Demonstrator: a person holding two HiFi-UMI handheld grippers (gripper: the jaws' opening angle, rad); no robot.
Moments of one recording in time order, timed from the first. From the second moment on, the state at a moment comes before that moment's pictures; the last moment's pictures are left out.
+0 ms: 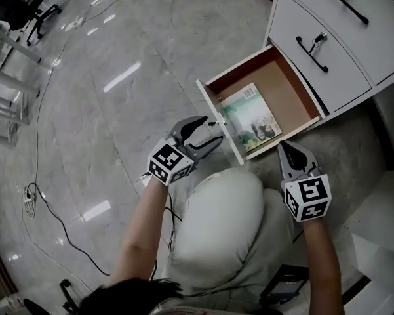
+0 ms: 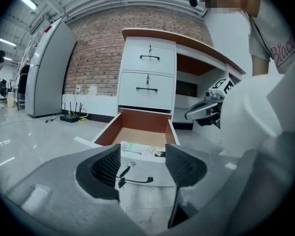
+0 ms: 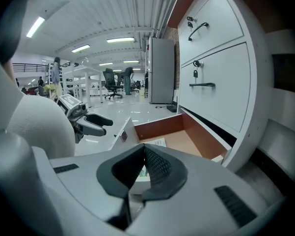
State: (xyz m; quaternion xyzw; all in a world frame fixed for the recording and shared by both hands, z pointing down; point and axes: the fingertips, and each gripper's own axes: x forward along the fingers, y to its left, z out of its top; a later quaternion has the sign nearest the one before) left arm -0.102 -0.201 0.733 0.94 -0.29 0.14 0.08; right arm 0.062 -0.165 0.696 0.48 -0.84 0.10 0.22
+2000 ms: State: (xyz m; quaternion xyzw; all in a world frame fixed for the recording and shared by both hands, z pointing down) left arm -0.069 -0.237 0.752 0.96 -0.22 0.16 0.05; right arm 0.082 -0.174 0.725 0.49 -0.83 0.12 0.25
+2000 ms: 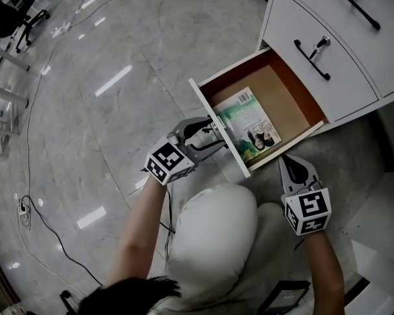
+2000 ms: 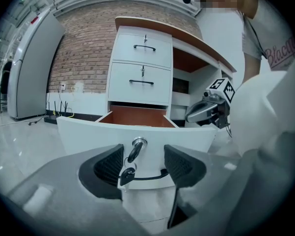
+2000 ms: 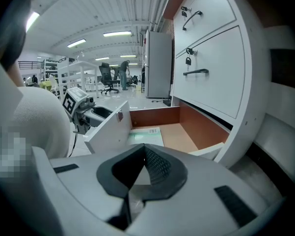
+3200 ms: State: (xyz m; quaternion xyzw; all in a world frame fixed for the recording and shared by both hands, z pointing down) left arm 0.010 -0.276 0.725 0.95 -0.25 0.14 0.08; right arm 0.112 -0.166 0.704 0.53 -0.81 0.12 0.21
